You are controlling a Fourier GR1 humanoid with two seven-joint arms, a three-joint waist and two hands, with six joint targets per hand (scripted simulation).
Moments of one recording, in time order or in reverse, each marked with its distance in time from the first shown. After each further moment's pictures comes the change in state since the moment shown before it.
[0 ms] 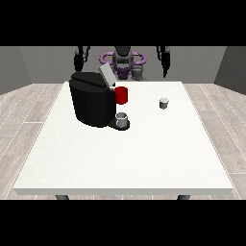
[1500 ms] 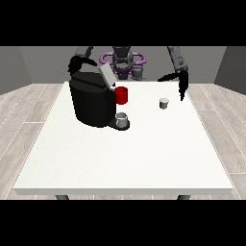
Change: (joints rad) left arm -0.292 0.322 0.224 0.508 -0.058 -0.186 -0.194; right arm -0.063 0.093 -0.004 -0.047 -0.015 -0.095 -0.088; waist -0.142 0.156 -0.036
